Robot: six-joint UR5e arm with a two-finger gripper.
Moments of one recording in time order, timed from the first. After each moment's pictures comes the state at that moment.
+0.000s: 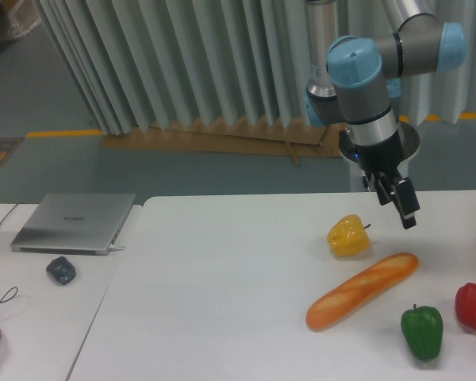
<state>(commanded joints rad) 2.31 -1.70 -1.61 -1.17 1.63 1.09</state>
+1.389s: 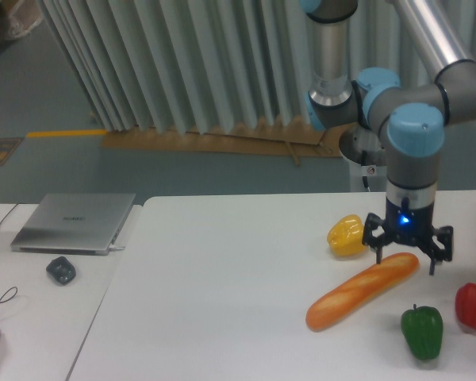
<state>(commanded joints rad) 2.42 -1.97 -1.47 -1.14 1.51 0.52</state>
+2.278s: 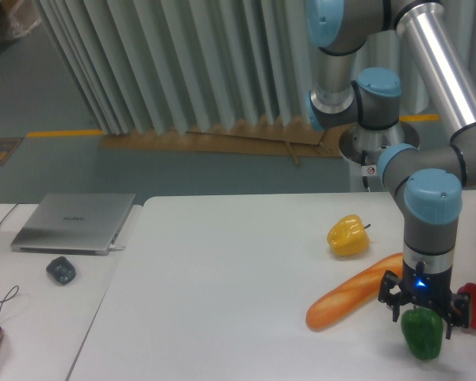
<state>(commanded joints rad) 2.43 -2.10 -1.40 -1.06 1.51 0.66</state>
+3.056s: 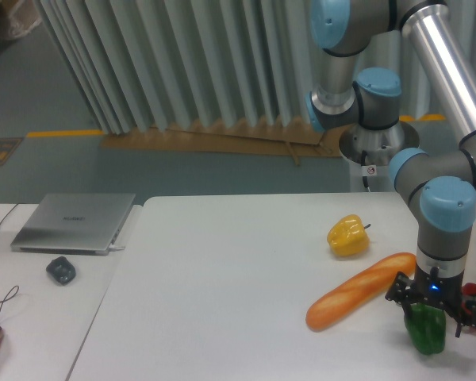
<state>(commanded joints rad) 2.45 -2.09 -1.47 -1.06 1.51 0.65</state>
